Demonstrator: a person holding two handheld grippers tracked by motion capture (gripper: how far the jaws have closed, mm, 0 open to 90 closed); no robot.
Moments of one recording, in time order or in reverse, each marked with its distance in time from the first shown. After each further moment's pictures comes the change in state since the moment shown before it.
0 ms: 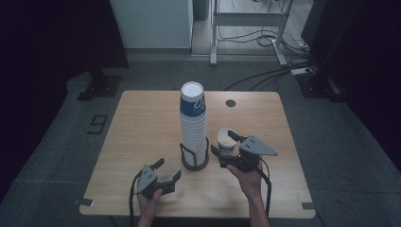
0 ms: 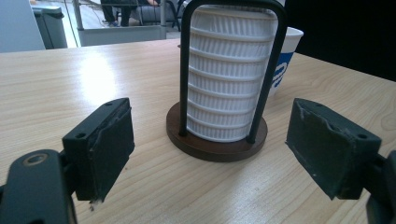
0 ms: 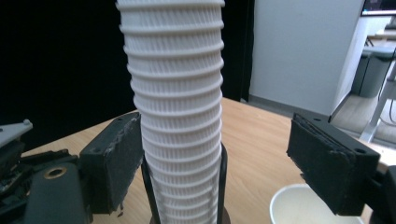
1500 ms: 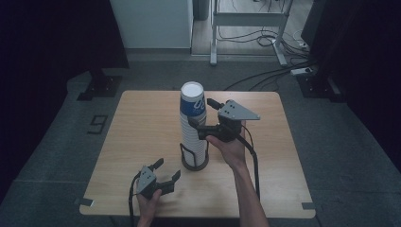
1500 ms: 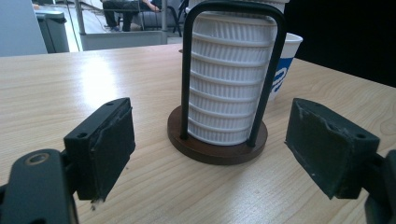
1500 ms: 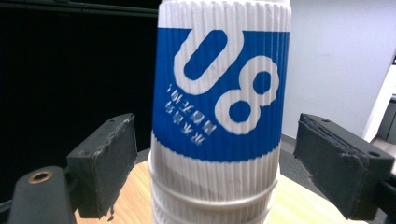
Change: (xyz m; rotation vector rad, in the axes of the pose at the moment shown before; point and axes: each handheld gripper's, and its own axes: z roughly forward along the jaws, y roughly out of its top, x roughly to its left) left arm 0.001 -0.001 -0.002 -0.020 0.003 -0.001; right arm 0.017 0.099 0.058 -0.068 0.091 -0.069
